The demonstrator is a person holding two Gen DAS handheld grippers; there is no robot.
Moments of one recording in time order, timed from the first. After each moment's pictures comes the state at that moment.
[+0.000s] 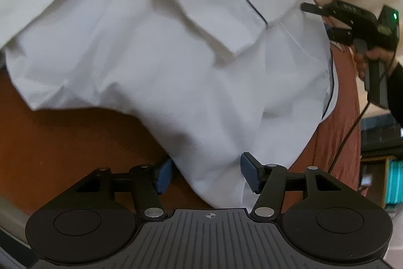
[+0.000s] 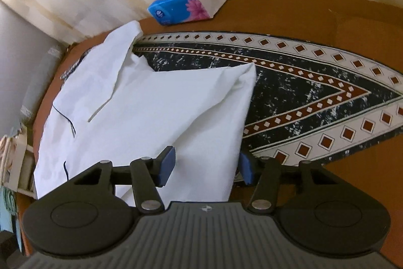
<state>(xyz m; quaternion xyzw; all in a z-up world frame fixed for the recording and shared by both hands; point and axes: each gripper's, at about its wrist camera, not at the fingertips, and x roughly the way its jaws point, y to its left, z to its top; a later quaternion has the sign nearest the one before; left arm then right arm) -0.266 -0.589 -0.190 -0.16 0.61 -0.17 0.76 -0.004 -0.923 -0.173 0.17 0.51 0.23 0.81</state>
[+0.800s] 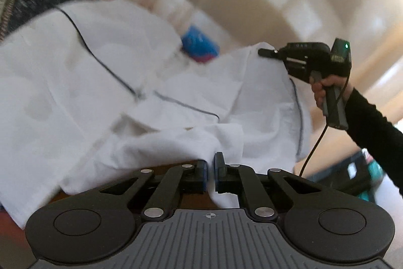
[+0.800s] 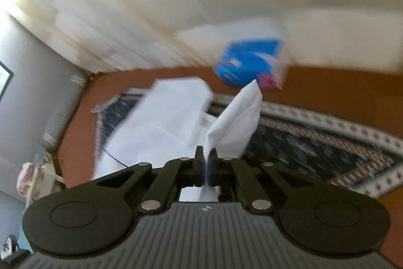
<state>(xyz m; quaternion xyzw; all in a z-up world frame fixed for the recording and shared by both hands) -0.255 -0.475 -0.057 -0.27 0.41 -0.24 0.84 0.030 -0.834 -0.014 0.19 0.46 0.25 0.83</state>
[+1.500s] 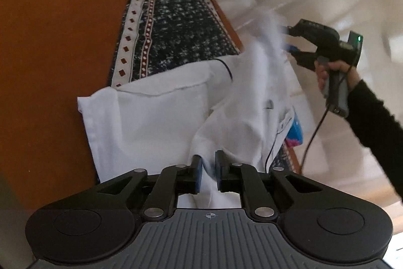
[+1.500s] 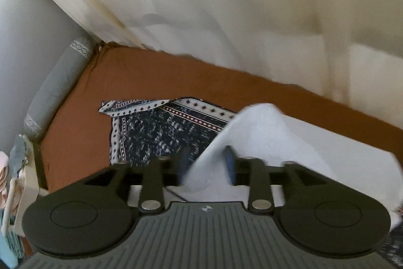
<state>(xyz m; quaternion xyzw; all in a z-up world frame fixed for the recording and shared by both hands) -0.216 -0.249 -0.113 -0.43 0.42 -0.08 0.79 0.191 -0.457 -0.060 0.09 0.48 0.27 0.83</state>
